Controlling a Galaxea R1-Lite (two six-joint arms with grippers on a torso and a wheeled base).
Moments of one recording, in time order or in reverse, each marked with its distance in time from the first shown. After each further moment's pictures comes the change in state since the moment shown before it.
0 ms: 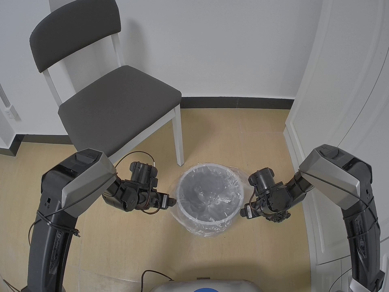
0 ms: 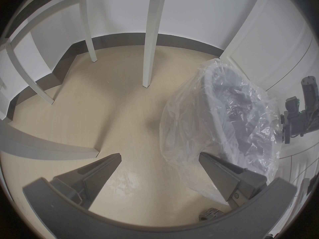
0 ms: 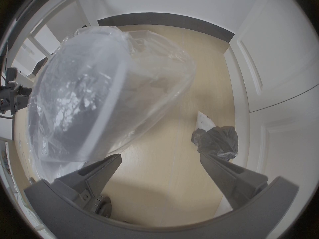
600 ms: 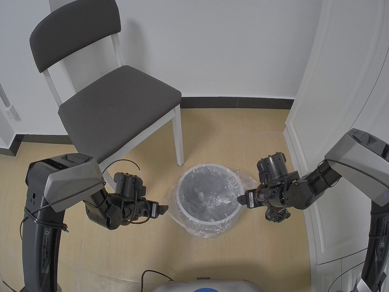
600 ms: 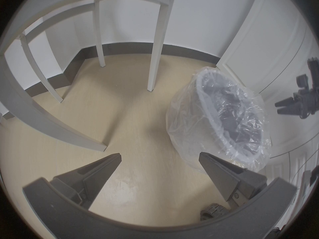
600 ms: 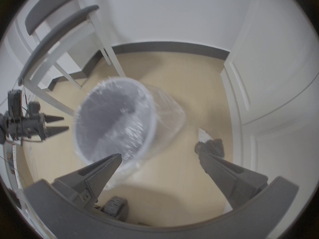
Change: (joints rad) left arm 0.024 -0.111 0.394 -0.381 -0.013 0.002; right arm 0.064 -0.288 0.238 -0.148 0.020 0.044
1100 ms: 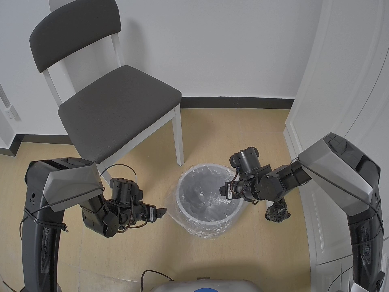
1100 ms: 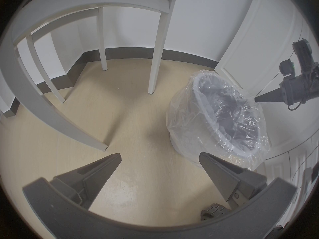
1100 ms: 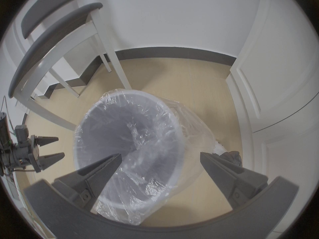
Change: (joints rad) left arm 0.002 -0.004 0.114 -0.152 0.000 -0.005; right arm 0.071 0.178 -0.359 0.172 -0.087 0.085
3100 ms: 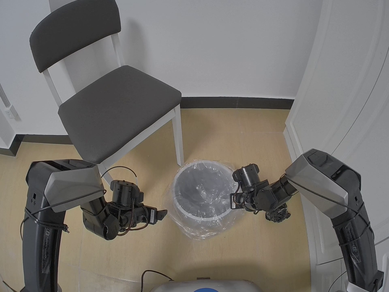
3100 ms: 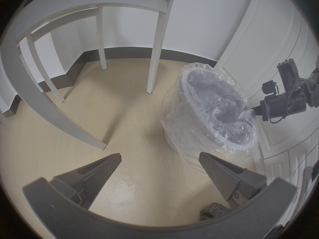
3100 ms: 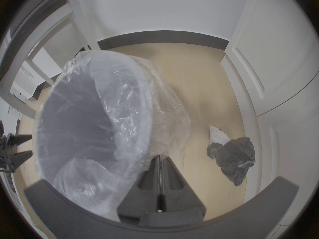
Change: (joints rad) left arm -0.010 0.004 0.026 -0.033 0.003 -0.005; right arm -0.058 0.177 -0.034 -0.086 -0.002 0.033
